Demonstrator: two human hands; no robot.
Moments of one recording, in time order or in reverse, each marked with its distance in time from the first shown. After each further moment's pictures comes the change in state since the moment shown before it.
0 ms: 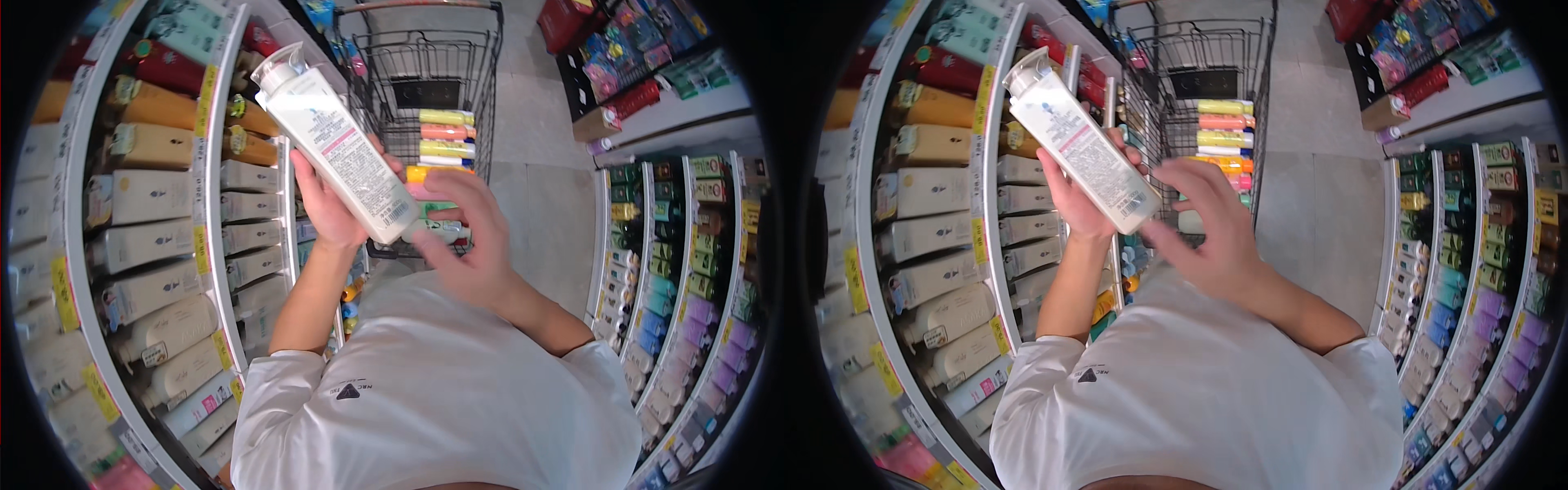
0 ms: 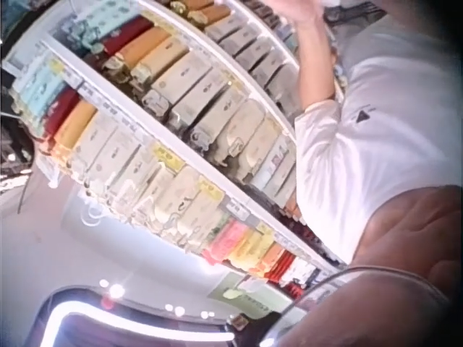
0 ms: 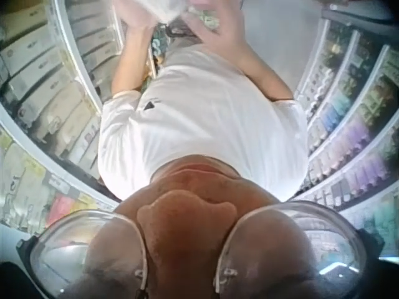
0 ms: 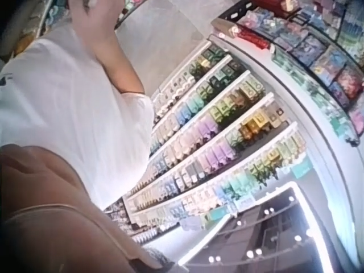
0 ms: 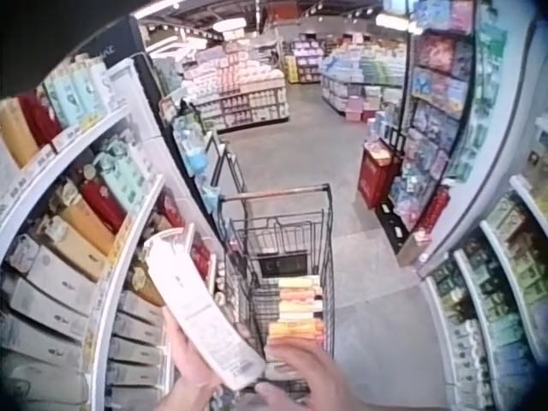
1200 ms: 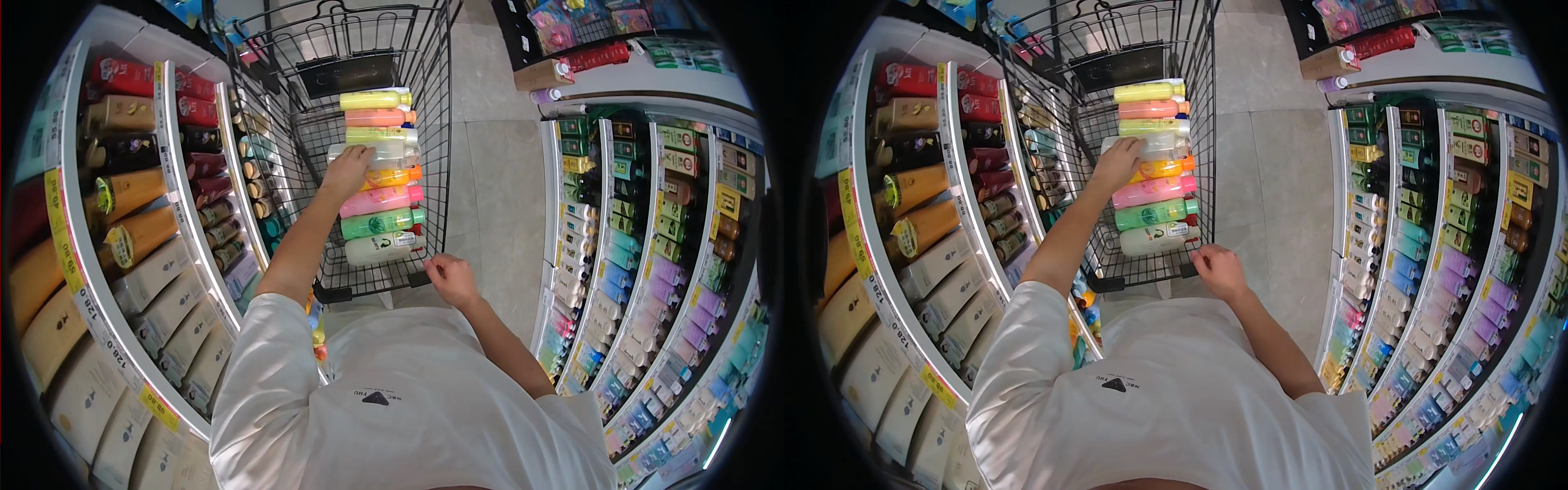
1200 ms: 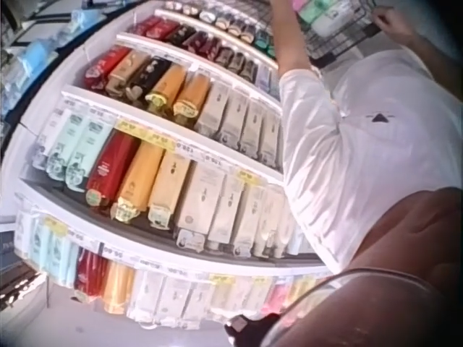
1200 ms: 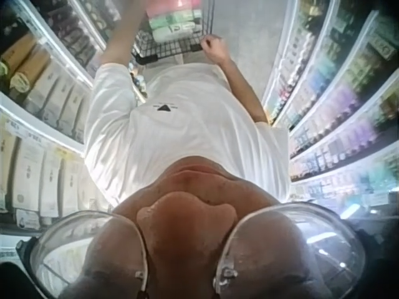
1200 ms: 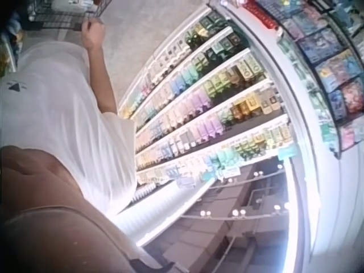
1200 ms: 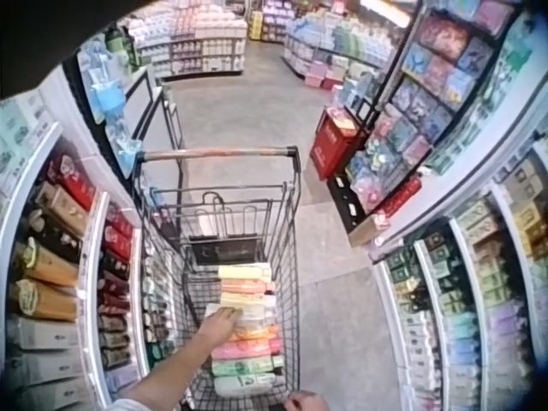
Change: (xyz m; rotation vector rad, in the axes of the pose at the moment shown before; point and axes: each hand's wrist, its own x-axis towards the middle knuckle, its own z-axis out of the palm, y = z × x) left_hand 0.136 -0.237 -0.317 1.909 -0.590 -0.199; right_hand -0.134 0.246 -0.033 -0.600 -0.152 0.931
